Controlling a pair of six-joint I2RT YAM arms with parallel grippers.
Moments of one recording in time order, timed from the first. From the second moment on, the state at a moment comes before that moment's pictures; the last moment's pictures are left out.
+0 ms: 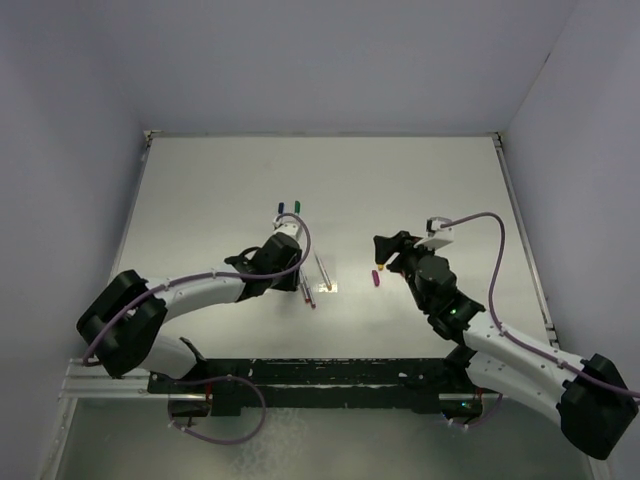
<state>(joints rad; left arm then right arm) -0.78 1.42 0.69 -0.17 -0.19 -0.54 0.71 0.85 0.33 0.34 0.51 0.58</state>
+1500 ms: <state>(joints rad) -0.84 1.53 0.75 -0.25 -0.27 -0.49 0.71 0.79 0.31 0.32 0.51 0.62</state>
